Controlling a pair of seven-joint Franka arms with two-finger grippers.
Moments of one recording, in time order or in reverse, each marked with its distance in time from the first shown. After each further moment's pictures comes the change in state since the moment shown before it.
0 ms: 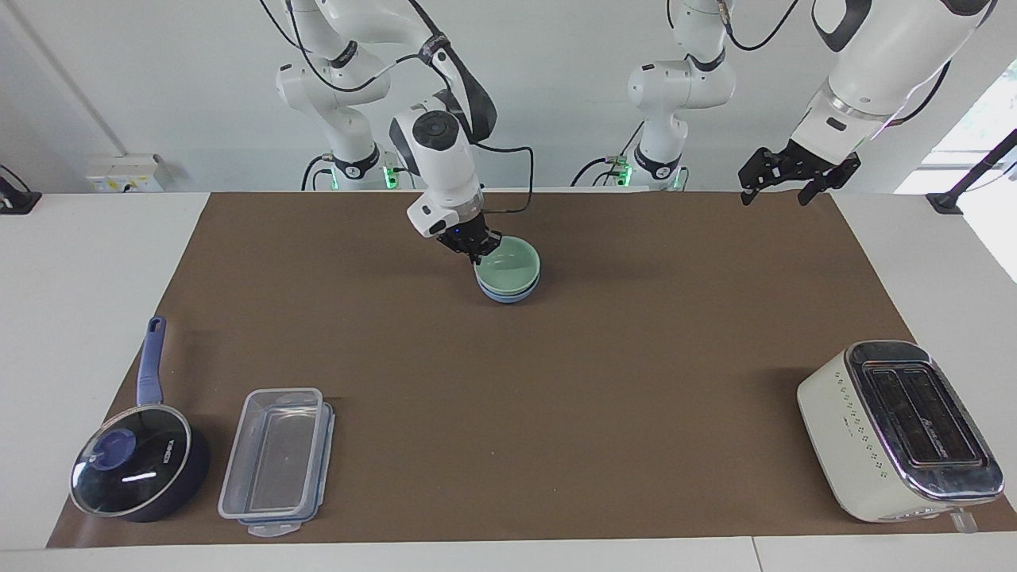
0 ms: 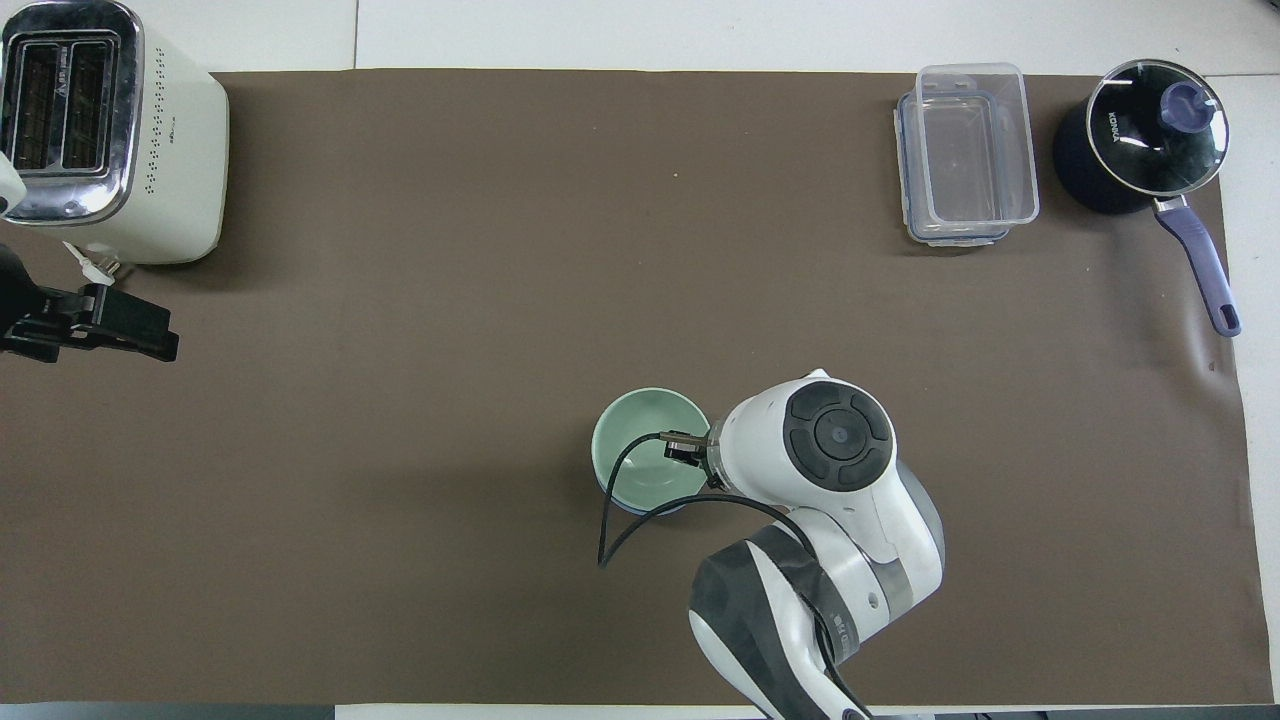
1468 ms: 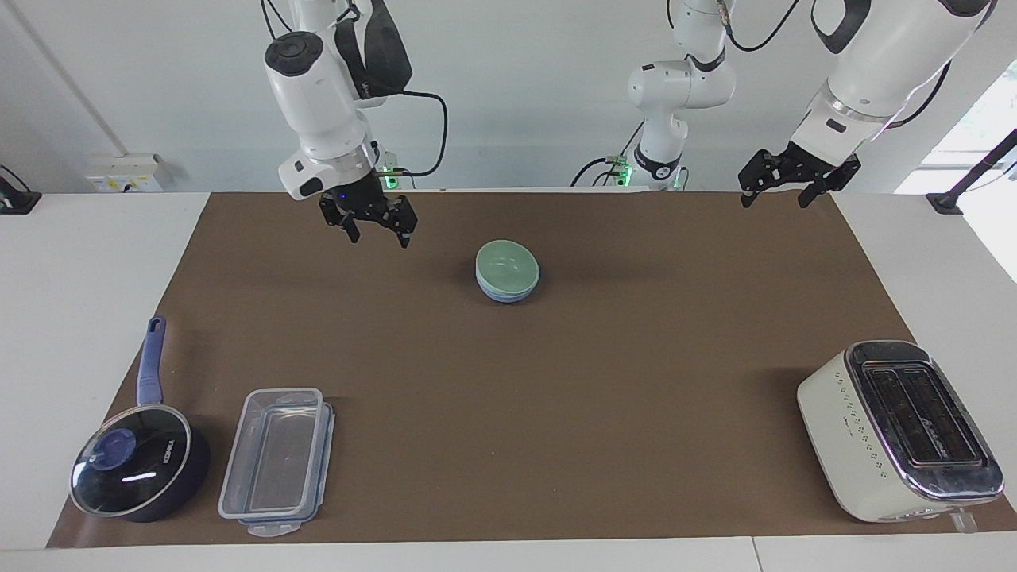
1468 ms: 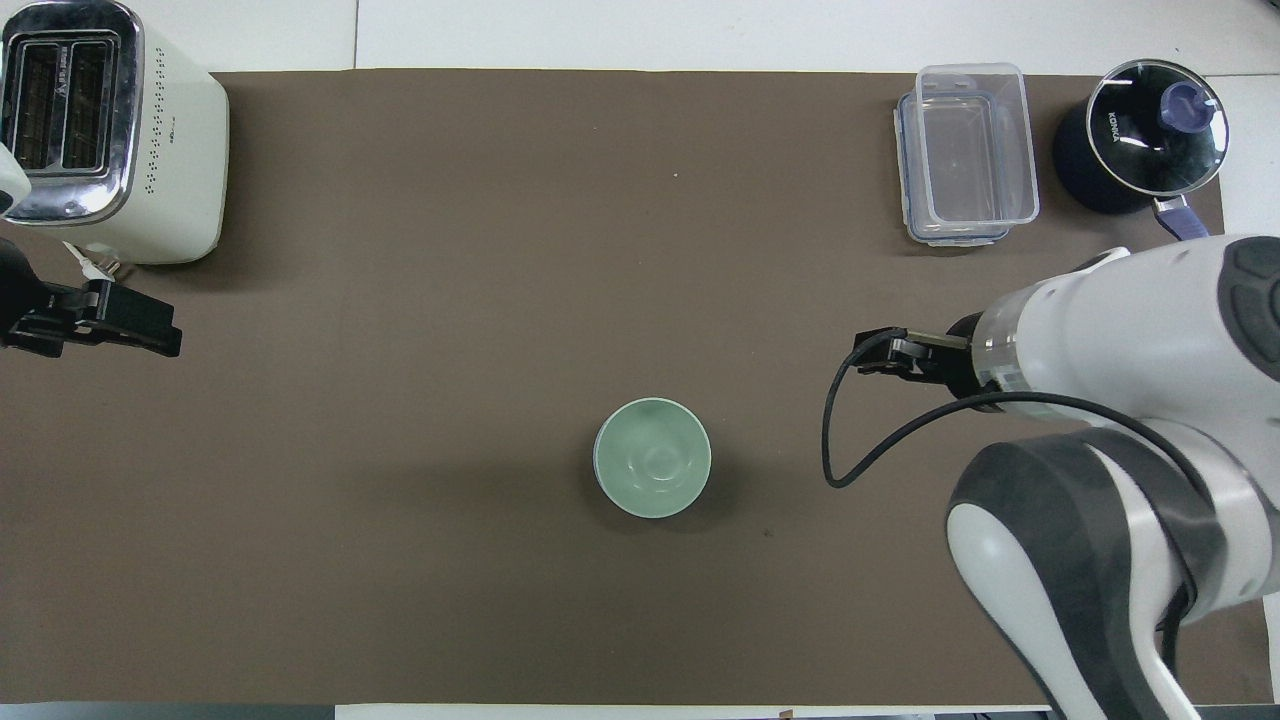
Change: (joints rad) left arm 0.001 0.004 -0.001 0.001 0.000 0.012 0.000; right arm -0.342 -0.178 -0.031 0.218 -0.053 -0.345 -0.293
